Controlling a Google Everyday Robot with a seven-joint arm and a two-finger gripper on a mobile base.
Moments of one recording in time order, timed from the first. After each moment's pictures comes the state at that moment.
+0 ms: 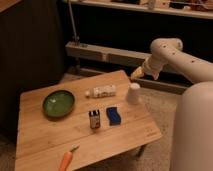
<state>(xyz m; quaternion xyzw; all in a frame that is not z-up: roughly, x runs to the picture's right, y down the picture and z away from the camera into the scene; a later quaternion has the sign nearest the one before) 0.228 -0.064 0.845 -0.18 0.10 0.69 0.70</state>
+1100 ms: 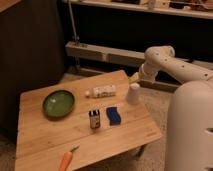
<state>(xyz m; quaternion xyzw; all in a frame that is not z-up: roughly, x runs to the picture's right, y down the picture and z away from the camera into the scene) 0.224 -0.048 0.869 -0.18 0.10 0.68 0.71</state>
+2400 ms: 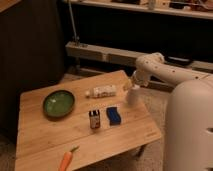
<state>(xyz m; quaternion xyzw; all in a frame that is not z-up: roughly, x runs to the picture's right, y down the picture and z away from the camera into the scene) 0.186 -0.014 0.896 -0.19 0.09 0.61 0.77</state>
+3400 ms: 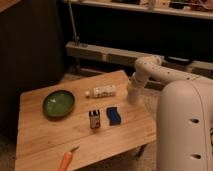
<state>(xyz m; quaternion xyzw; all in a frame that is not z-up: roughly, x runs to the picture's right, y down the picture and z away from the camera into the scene) 0.191 -0.007 0.924 -0.22 0.10 0.61 0.76</state>
